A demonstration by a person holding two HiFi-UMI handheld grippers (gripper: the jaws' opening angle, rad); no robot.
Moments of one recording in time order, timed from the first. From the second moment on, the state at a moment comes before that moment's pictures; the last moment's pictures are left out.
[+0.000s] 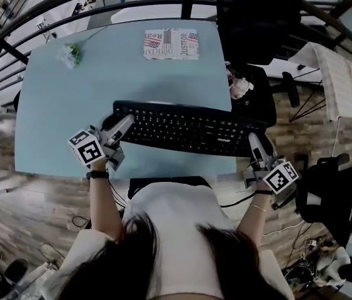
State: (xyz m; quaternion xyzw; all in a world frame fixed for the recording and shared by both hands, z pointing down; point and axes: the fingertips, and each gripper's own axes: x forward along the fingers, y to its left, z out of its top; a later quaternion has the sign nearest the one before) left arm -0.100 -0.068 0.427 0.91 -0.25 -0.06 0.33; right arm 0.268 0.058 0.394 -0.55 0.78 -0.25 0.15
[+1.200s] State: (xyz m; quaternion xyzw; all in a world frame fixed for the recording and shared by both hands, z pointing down) left arm -0.166 -0.082 0.437 0.88 -0.33 -0.08 0.33; right arm 0.218 -0.022 0.406 -0.49 0.82 -0.27 0.11
